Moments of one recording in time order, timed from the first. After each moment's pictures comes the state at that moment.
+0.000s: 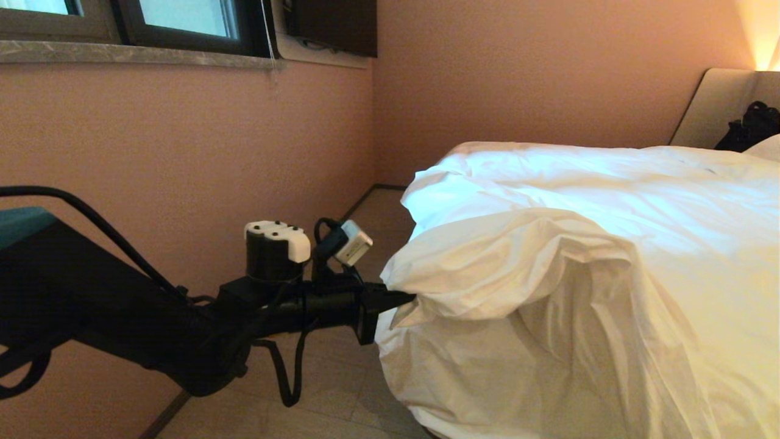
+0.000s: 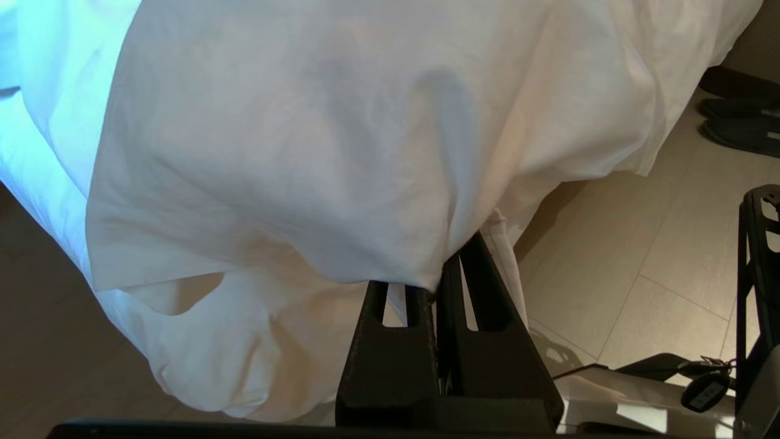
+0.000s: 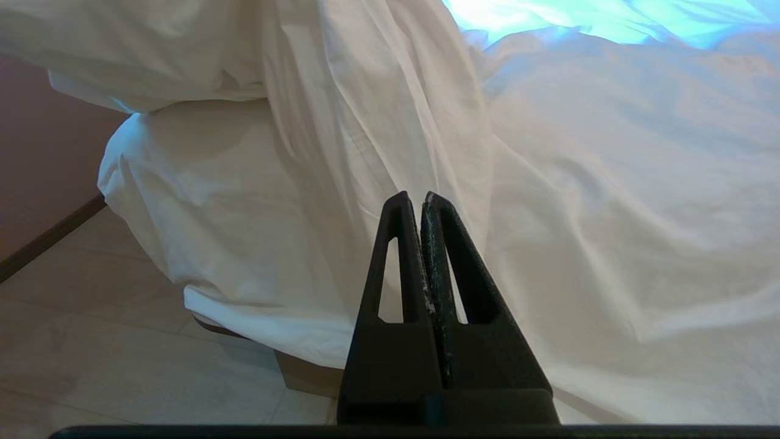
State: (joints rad) left arm -0.50 1.95 -0.79 -0.94 -0.67 0.07; right arm 0.00 0.00 0.00 0.00 0.00 0.00
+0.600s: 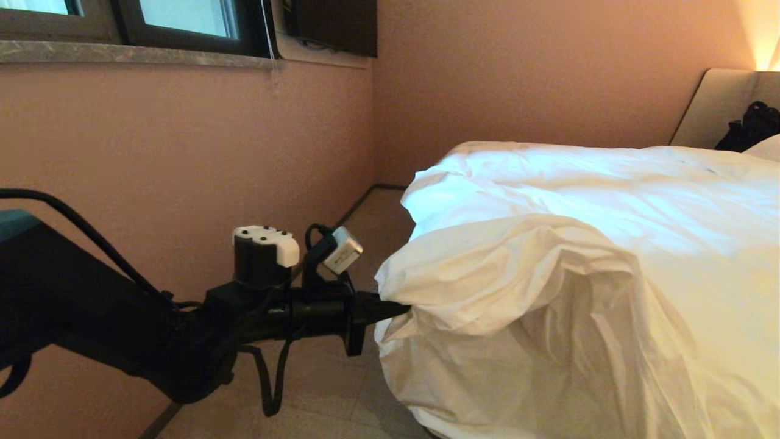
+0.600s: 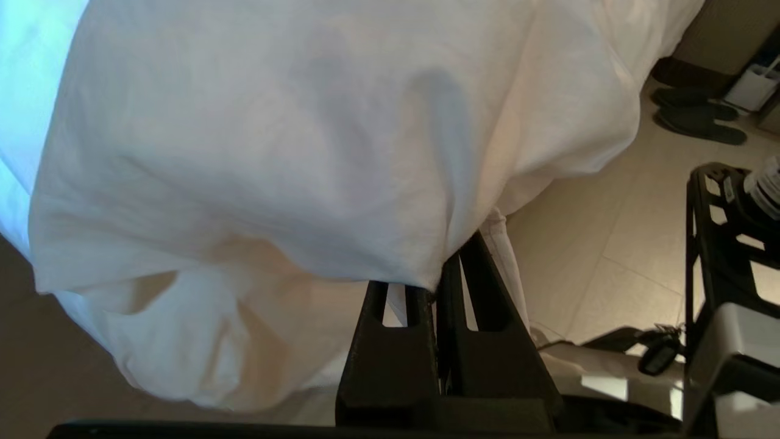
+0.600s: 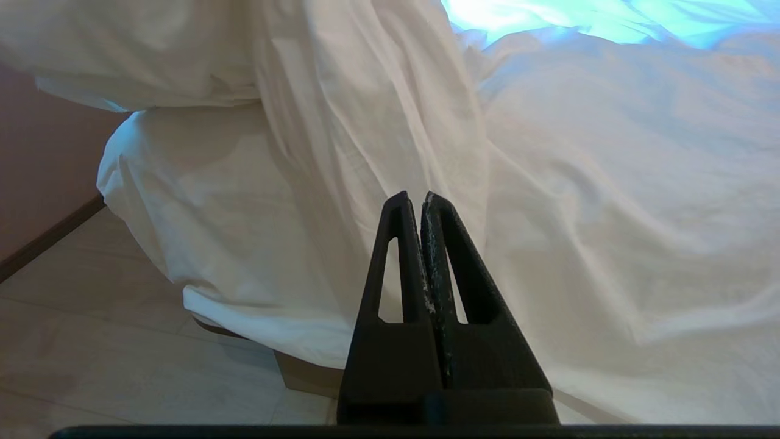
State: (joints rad) left arm -0.47 1.93 -0.73 -0.94 -0.76 0.08; right arm 0.00 0.00 0.00 0.00 0.00 0.00
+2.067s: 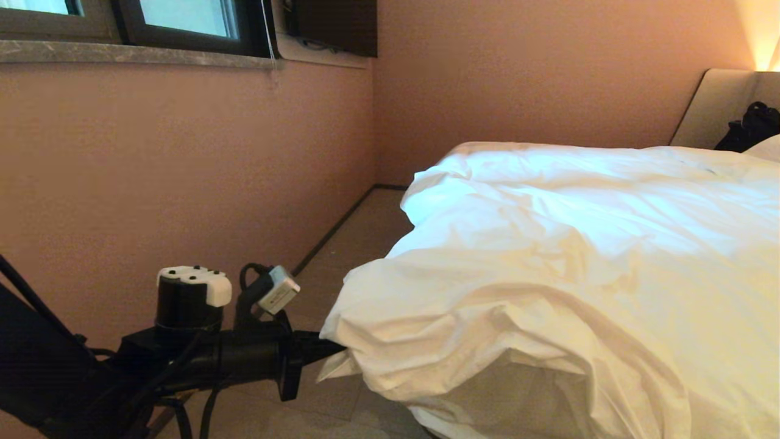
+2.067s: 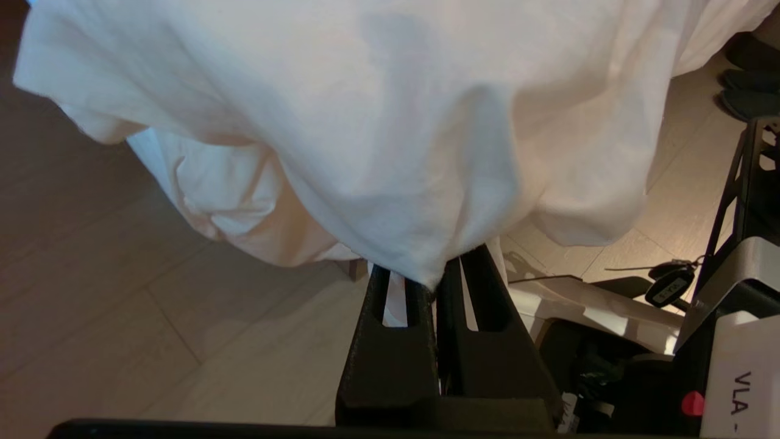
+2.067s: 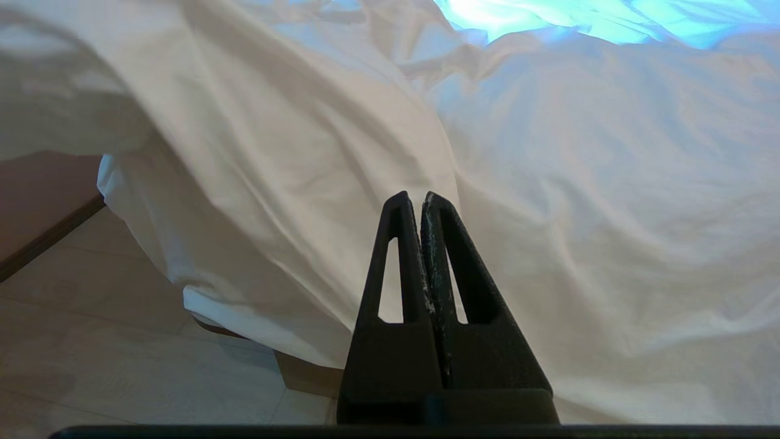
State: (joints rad) left arm -0.31 1.81 -0.43 -0.96 -0.75 0.12; right arm 0.00 0.00 0.00 0.00 0.00 0.00
